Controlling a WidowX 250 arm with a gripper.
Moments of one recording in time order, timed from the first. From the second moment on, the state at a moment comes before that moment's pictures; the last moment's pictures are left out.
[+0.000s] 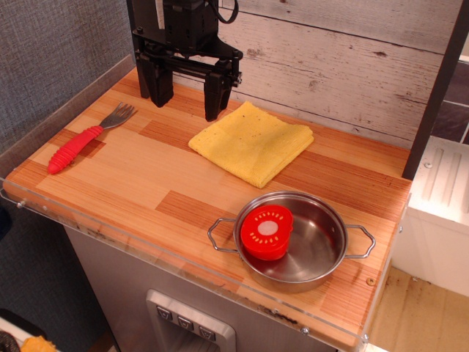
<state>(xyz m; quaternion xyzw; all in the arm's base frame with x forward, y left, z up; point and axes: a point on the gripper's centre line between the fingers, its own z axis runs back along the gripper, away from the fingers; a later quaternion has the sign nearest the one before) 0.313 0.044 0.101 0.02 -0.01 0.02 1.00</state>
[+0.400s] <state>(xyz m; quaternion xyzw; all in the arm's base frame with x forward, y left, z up) 0.312 0.043 0.091 0.02 0.00 0.03 1.00</state>
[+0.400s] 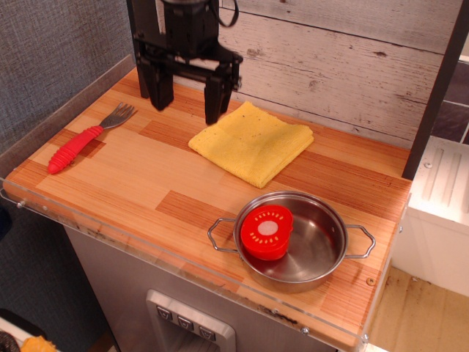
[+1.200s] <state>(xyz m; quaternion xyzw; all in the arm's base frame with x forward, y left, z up) 0.283 -0.066 0.061 0.04 0.00 -0.11 0.99</state>
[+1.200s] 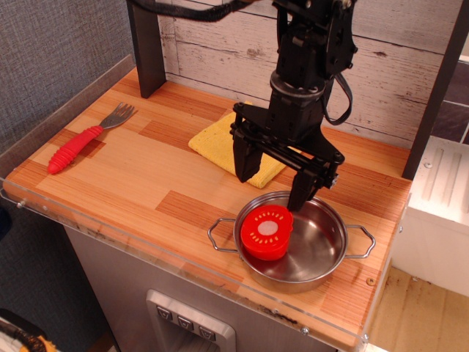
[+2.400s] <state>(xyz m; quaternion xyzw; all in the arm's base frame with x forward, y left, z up) 0.260 -0.098 0.007 0.05 0.03 -0.16 0.99</state>
